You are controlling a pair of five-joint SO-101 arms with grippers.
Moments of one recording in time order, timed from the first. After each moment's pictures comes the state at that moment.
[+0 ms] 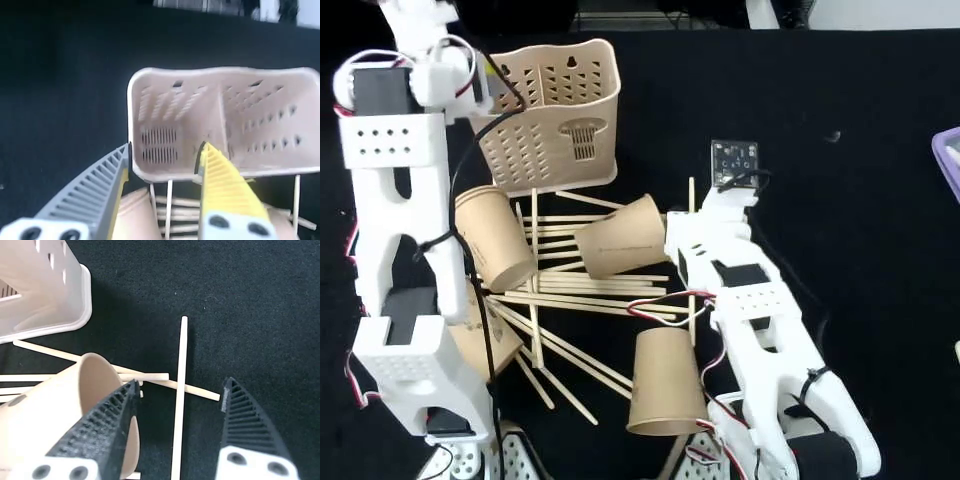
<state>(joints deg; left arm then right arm) -8.3 13.1 -49.7 88.2 4.0 -8.8 -29.4 65.3 17.1 -10.7</state>
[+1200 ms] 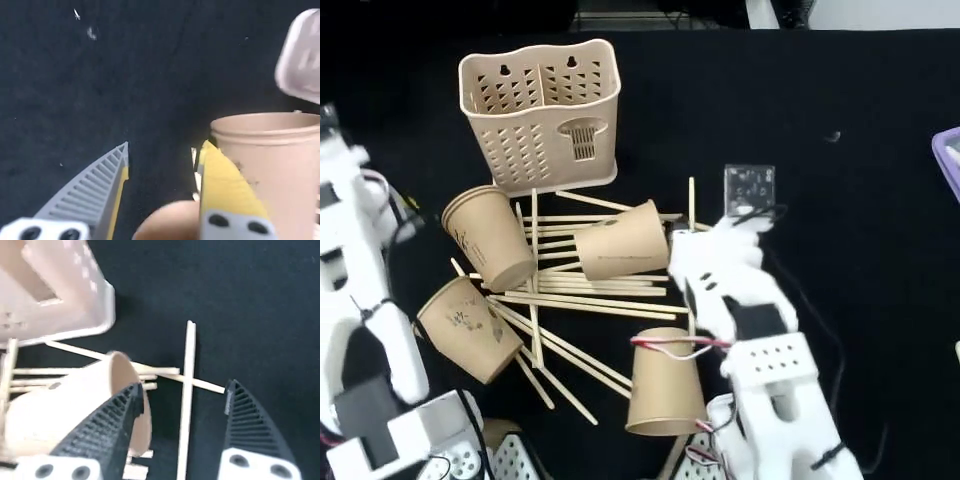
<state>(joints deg) -32.3 -14.8 23.5 64.5 -2.5 -11.3 -56.4 74.9 27.3 -10.3</state>
